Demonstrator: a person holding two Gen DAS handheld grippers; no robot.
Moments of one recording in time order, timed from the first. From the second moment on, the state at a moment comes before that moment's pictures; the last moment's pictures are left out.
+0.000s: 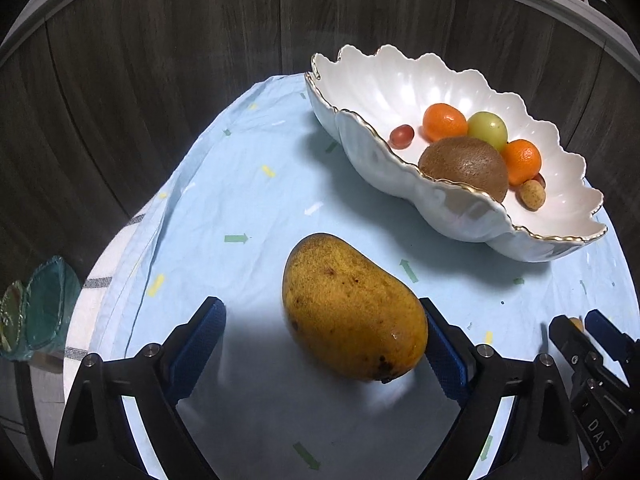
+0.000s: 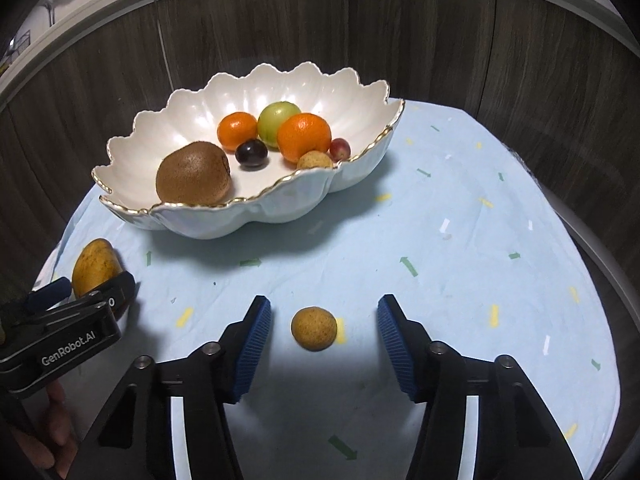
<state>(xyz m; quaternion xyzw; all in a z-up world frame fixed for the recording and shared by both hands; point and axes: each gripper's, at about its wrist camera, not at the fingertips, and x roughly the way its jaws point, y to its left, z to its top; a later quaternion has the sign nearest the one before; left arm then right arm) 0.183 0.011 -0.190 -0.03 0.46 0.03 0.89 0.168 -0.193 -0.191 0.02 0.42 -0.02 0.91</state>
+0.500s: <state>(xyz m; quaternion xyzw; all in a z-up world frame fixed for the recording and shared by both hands) 0.179 0.000 -0.183 -0.02 0.45 -0.01 0.89 0.169 -0.193 -0.193 0.03 0.42 -0.01 0.91</state>
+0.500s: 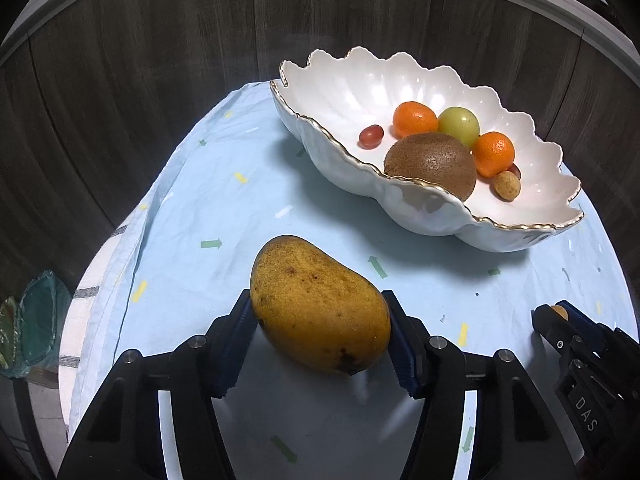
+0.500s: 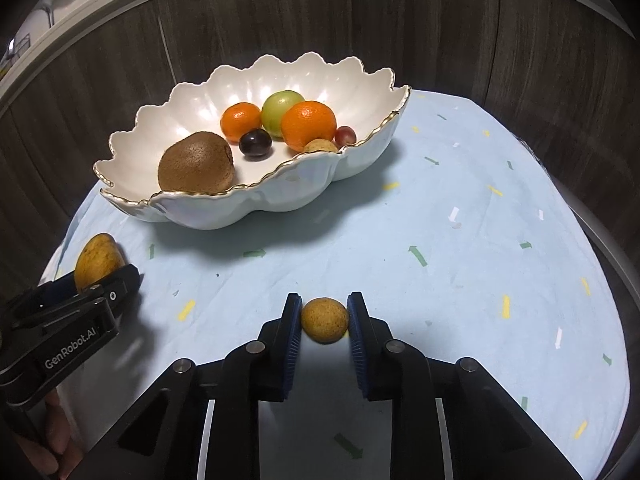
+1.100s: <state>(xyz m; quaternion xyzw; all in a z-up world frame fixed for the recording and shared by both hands) 0.174 0.009 -0.170 -0.02 0.44 0.00 0.90 0.166 -0.192 -0.176 0.04 0.41 0.00 0.91</state>
